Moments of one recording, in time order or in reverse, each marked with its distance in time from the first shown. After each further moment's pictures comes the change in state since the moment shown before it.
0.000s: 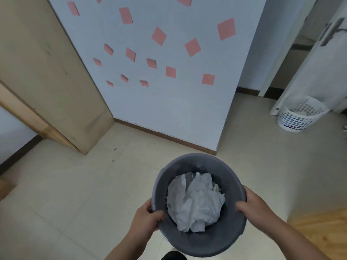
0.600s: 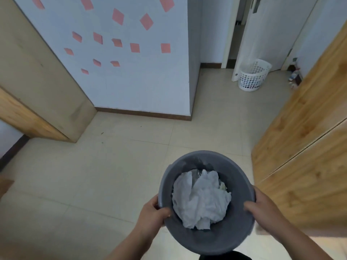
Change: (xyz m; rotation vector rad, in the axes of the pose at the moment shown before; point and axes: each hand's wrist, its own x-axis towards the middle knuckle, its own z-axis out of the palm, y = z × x) left_hand -0.291 -0.218 0.058 0.135 -0.175 -0.019; right_hand -0.358 0.265 0.032 0.179 0.209 0.081
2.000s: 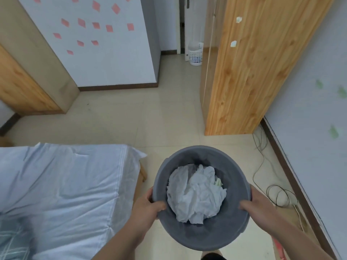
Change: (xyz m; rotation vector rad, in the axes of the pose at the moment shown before) left_hand -0.704 -0.571 0.002 0.160 -0.177 0.140; right_hand -0.831 0.531 0.085 0.032 0.110 0.017
